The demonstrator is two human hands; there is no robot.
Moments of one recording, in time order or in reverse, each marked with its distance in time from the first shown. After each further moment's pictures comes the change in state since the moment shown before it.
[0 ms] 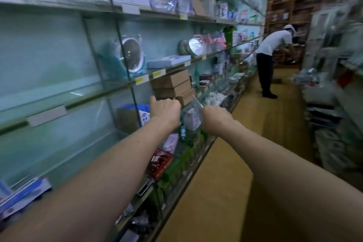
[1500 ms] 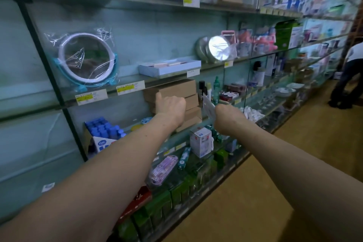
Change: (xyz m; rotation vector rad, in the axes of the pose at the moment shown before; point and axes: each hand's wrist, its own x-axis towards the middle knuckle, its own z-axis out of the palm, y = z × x) left_hand 0.359 0.134 0.093 0.076 -0.125 -0.282; right_hand 0.381 0.225 -0.006 0.003 -0.028 -0.224
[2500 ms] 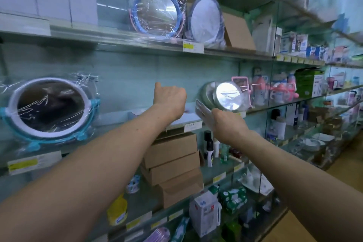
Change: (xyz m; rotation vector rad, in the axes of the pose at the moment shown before) left_hand 0.226 -0.010 -0.051 0.104 0.325 -0.091; right_hand 0.217 0.039 -0.070 -0.039 0.312 -0.254
